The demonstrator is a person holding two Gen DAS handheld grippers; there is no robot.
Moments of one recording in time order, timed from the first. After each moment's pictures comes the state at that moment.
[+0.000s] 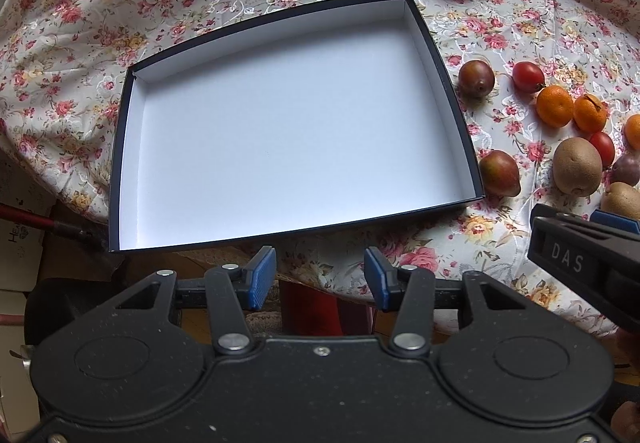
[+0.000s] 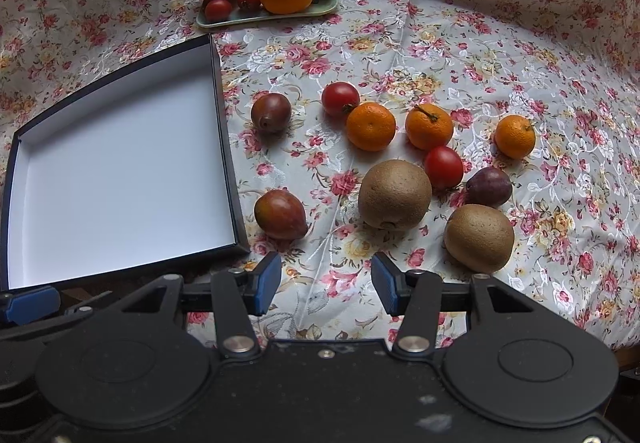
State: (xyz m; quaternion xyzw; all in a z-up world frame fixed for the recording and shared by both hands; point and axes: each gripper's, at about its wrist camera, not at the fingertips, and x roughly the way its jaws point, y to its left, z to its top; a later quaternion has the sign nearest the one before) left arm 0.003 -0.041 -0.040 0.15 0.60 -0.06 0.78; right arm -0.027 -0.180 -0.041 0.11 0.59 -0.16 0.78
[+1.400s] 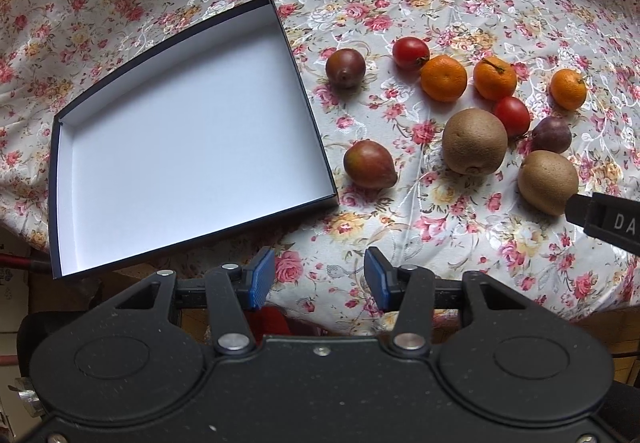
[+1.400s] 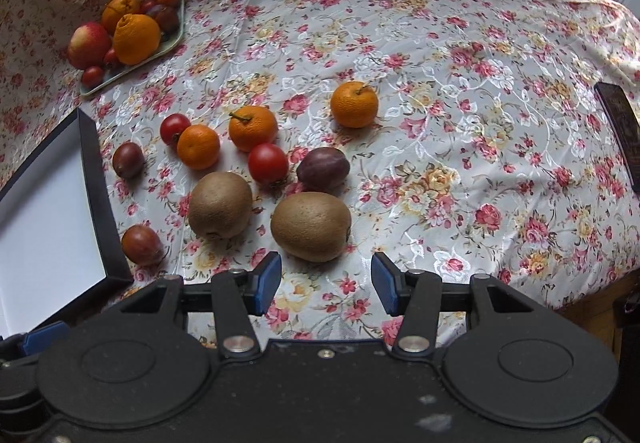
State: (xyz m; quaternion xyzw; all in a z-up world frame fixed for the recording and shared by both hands) left arm -0.026 -0.129 -0.041 0.18 0.60 -0.13 0.77; right arm -0.091 -0.298 -0.030 0.21 0.56 -0.27 0.75
